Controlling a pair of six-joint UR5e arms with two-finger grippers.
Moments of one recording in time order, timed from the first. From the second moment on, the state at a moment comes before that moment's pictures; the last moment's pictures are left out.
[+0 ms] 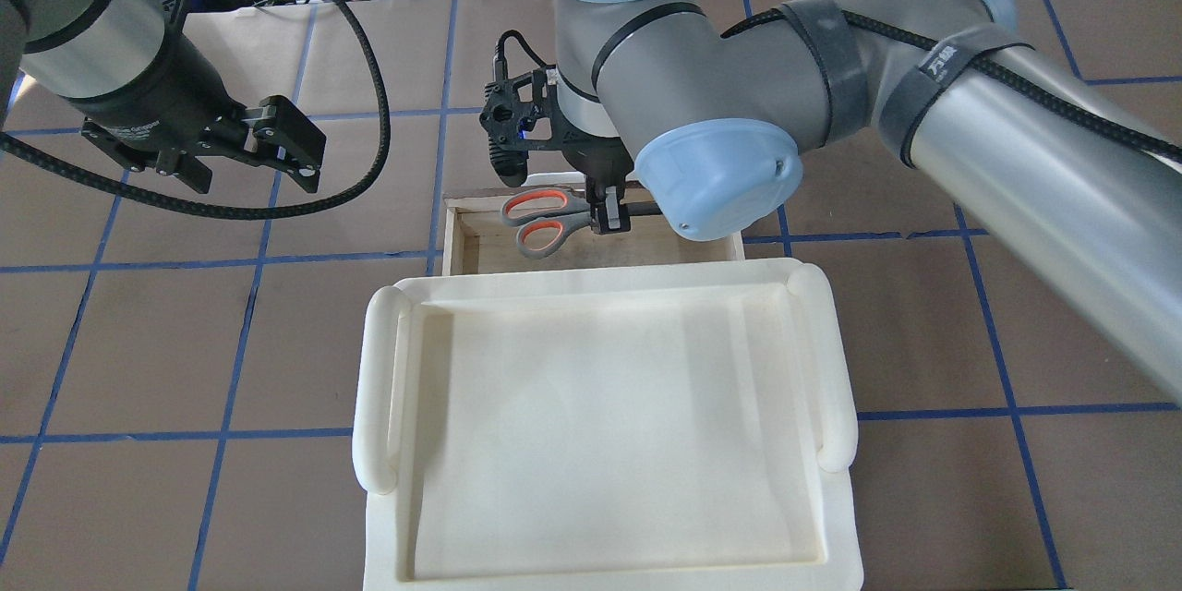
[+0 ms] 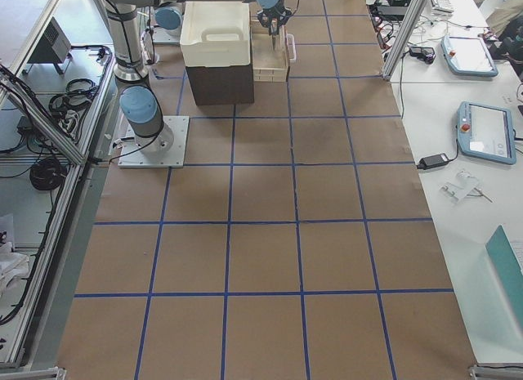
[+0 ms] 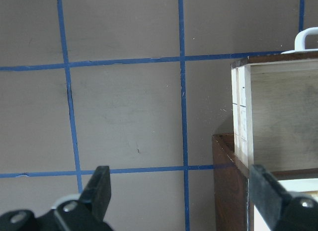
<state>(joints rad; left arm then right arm) -1.50 -1.41 -1.68 -1.54 1.57 0.11 1.99 -1.35 1.58 -1.86 -1.51 -1.25</state>
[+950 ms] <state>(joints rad) -1.50 -1.42 -1.68 -1.54 1.57 0.11 1.98 -1.37 1.58 -1.86 -1.53 -1.20</state>
